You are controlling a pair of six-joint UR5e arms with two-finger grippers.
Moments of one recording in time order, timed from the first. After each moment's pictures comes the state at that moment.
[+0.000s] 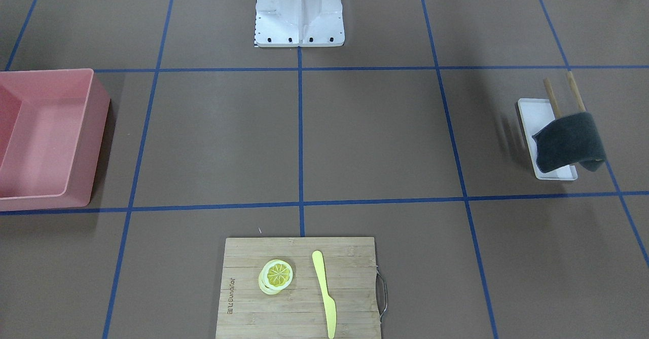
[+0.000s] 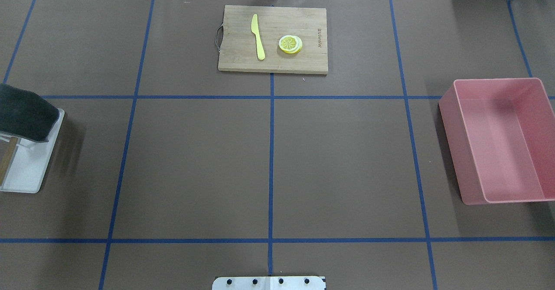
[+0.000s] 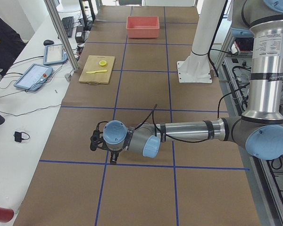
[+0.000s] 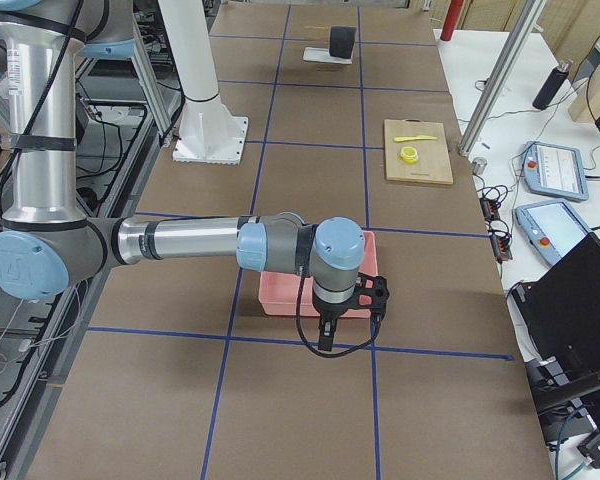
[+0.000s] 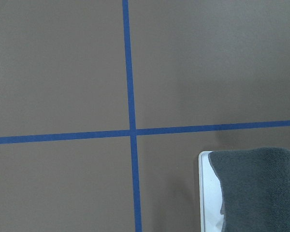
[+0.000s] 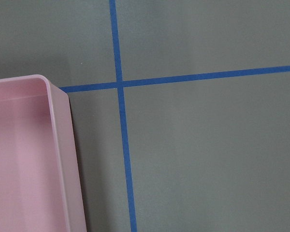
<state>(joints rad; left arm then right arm) -1.55 -1.56 -1.49 -1.95 -2.57 -0.19 1.63 -1.63 1.74 -1.72 2.31 0.03</state>
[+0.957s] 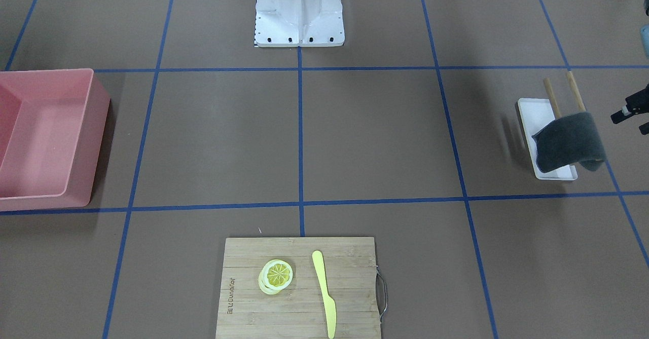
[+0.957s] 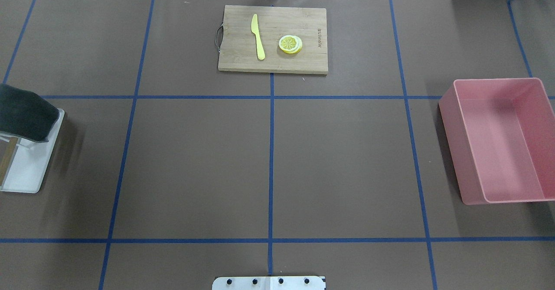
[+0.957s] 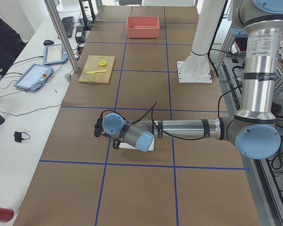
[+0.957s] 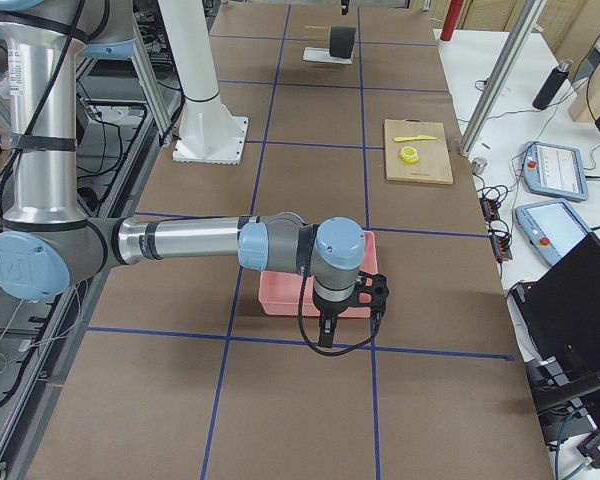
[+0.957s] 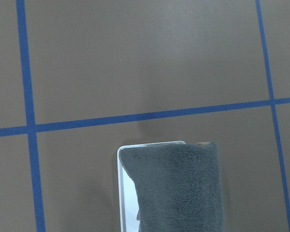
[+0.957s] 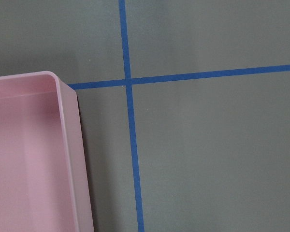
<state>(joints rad) -1.43 -1.58 -1.49 -2.06 -2.67 -0.29 1.62 -1.63 1.74 -1.72 2.32 0.03</state>
